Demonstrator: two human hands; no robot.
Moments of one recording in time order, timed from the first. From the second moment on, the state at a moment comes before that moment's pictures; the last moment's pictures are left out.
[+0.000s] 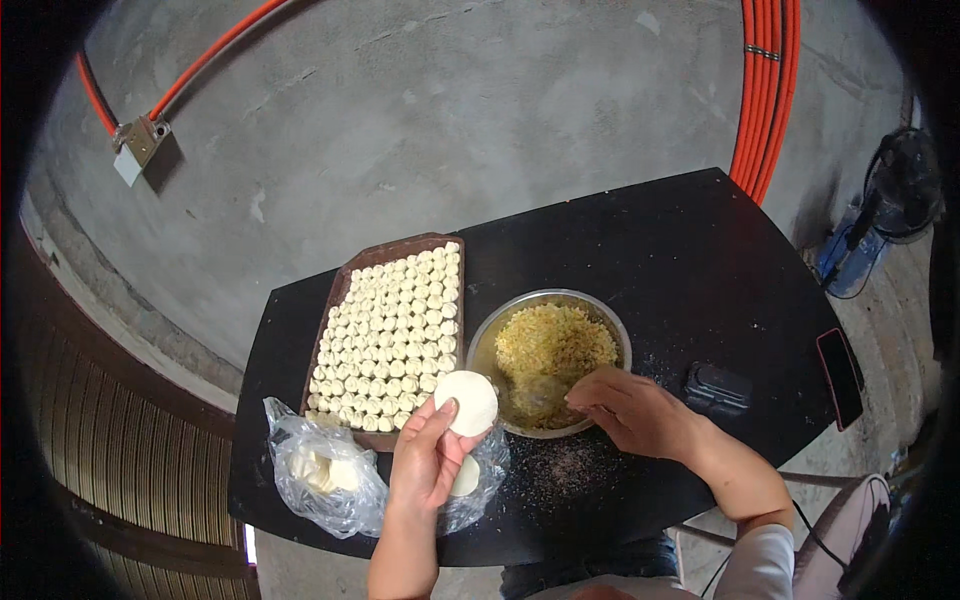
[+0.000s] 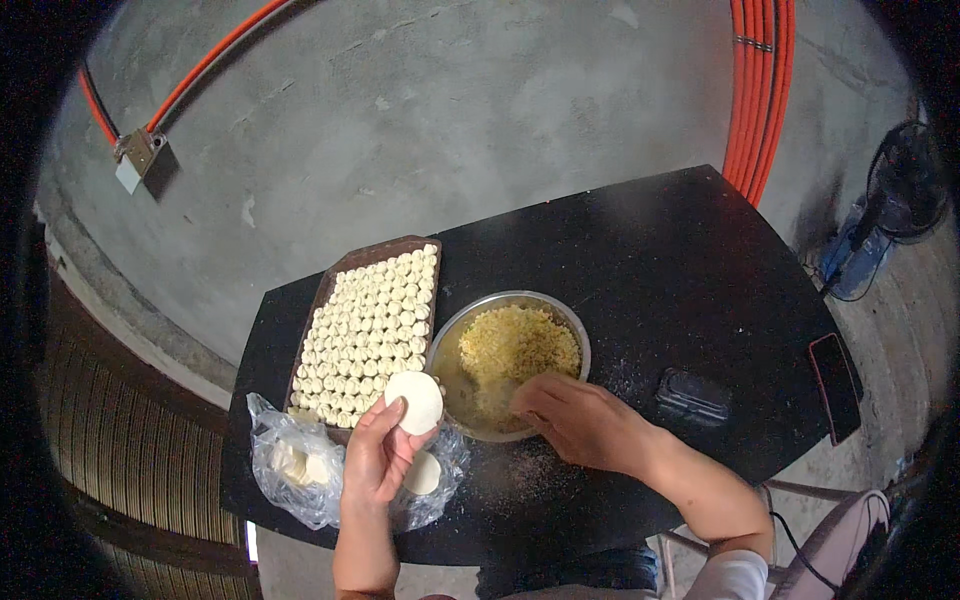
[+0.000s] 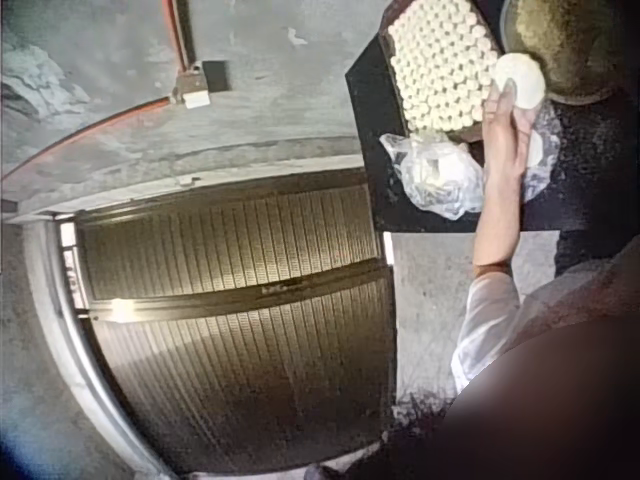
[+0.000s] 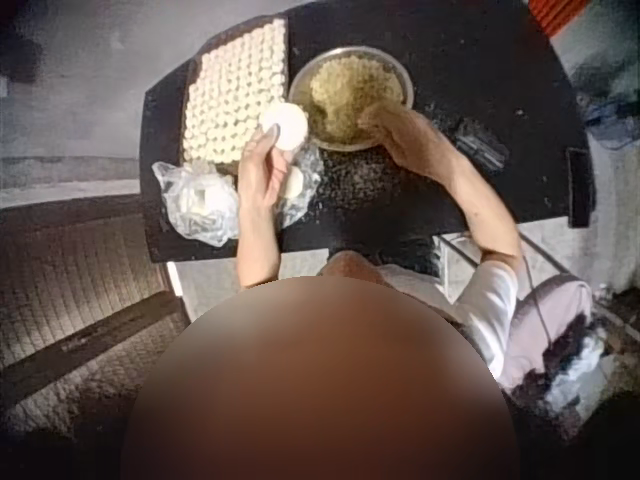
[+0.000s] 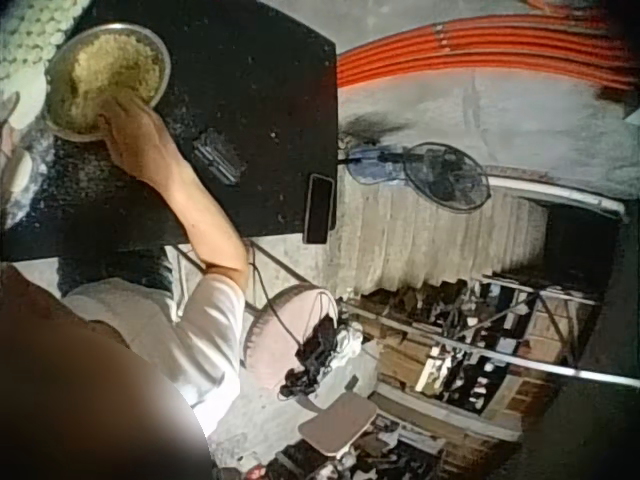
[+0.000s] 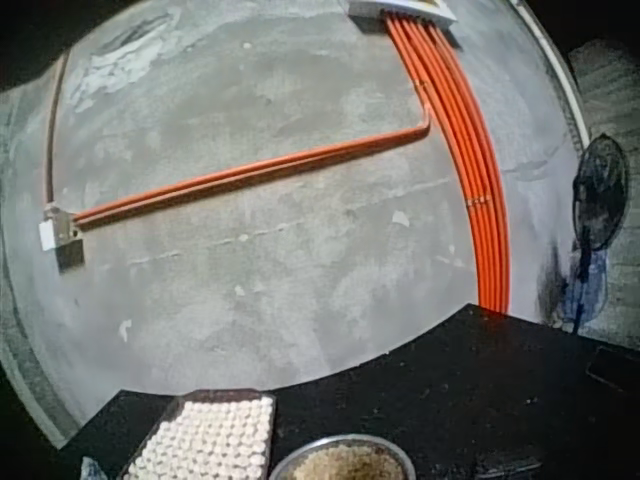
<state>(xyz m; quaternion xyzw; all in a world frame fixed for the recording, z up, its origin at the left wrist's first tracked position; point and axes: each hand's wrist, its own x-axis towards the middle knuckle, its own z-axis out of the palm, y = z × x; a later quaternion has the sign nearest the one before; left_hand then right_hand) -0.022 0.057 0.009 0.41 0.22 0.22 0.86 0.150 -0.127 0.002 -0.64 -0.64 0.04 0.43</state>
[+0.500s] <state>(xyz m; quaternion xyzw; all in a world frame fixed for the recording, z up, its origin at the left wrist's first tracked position) -0.022 0.057 0.009 0.39 0.23 0.24 0.86 0.149 -0.121 -0.006 -0.63 -0.40 0.15 0.65</state>
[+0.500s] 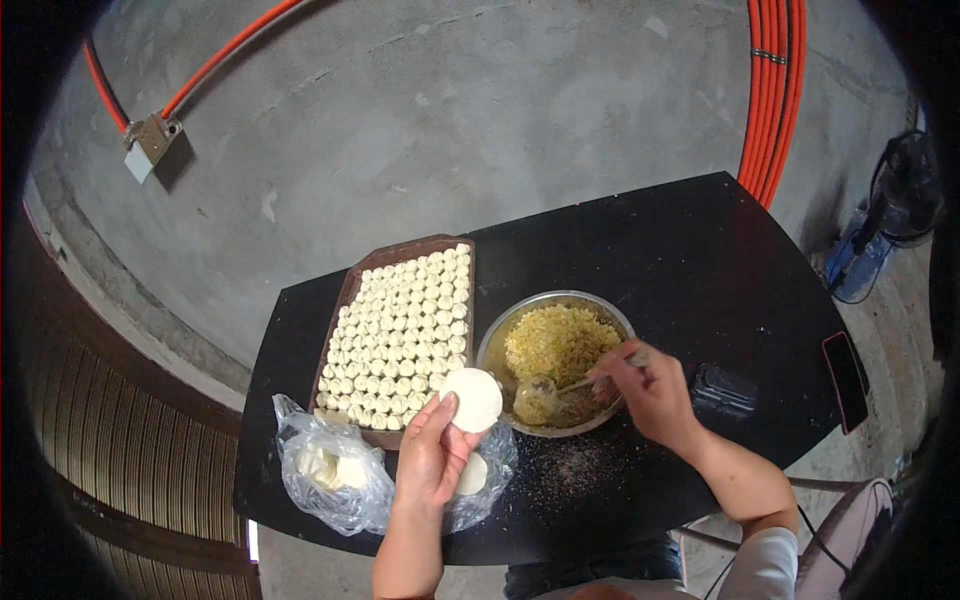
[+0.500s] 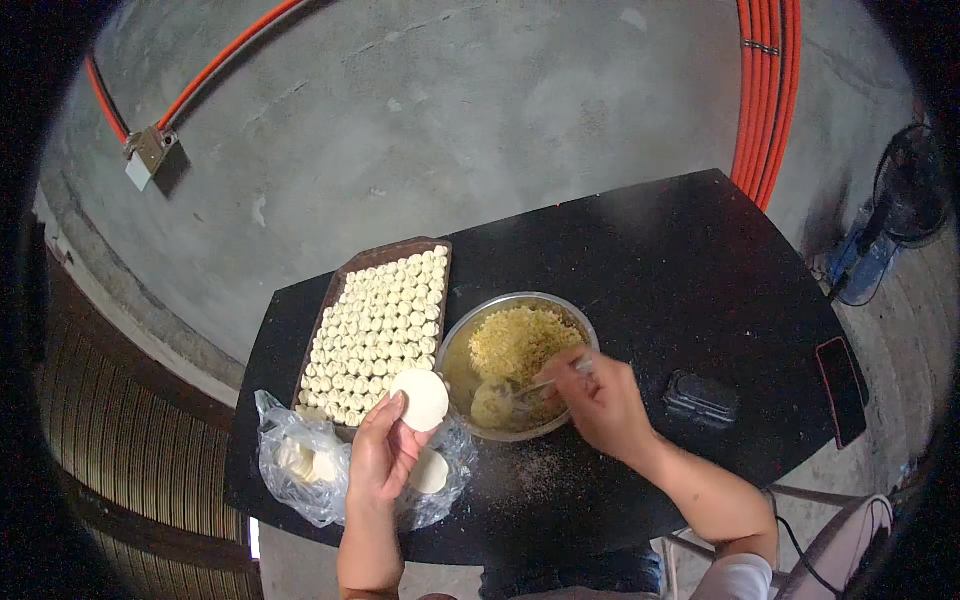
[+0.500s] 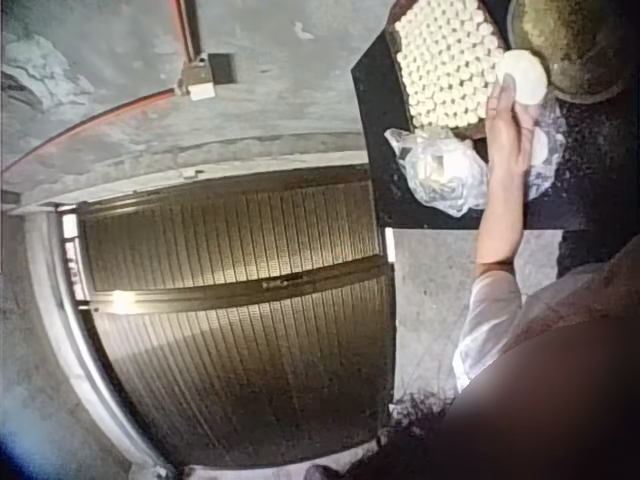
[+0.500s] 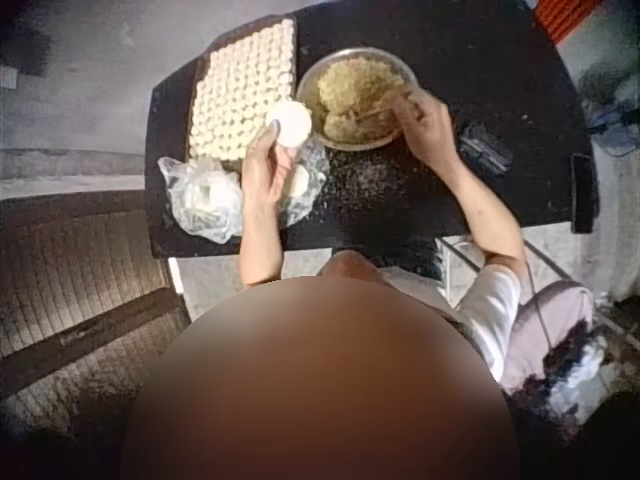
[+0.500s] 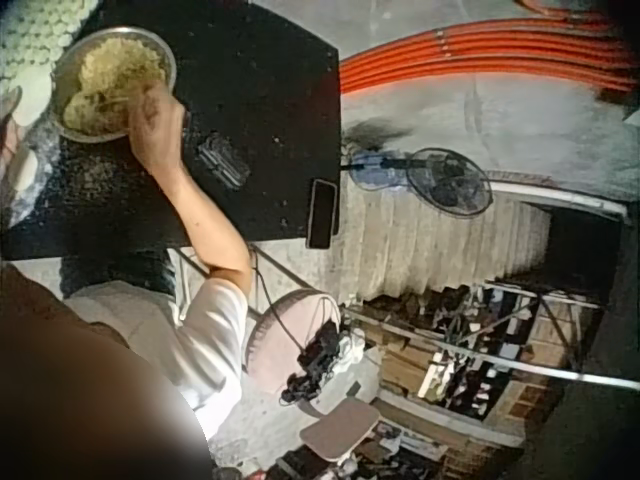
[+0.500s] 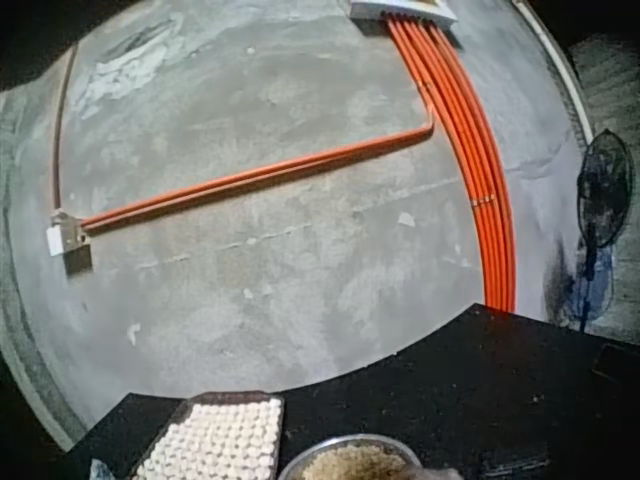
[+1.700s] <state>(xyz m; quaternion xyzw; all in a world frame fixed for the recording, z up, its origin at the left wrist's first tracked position) -0.024 0.040 0.012 0.38 0.21 0.12 0.89 0.134 -0.141 0.020 -0.51 -0.62 -0.15 0.58</state>
